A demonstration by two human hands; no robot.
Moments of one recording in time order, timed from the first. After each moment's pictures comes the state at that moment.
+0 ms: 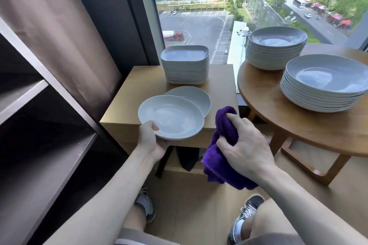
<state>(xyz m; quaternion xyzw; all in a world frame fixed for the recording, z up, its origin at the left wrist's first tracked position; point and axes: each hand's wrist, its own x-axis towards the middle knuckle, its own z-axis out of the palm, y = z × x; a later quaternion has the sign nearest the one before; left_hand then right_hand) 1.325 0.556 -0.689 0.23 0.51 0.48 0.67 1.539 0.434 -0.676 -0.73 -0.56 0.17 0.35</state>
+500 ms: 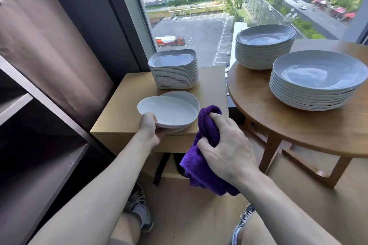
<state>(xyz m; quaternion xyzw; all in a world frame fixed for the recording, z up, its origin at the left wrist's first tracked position) 1.378 0.615 -0.702 0.29 0.60 0.45 0.60 1.547 0.439 -0.674 -0.70 -0.56 0.18 0.40</state>
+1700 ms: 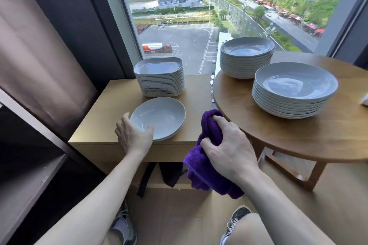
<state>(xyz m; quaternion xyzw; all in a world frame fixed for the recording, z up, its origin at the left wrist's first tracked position) 1.379 0.609 -0.727 0.59 0.71 0.35 0.16 1.582 0.444 -0.671 -0.75 -0.51 0.19 0.38</state>
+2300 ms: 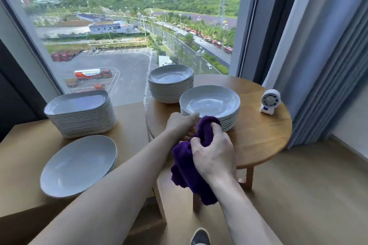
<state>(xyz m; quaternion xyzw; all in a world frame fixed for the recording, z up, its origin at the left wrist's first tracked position) 1.672 0.568 -0.650 0.65 0.45 0.17 0.58 1.679 0.424 -0.659 -0.83 -0.27 0.07 0.48</state>
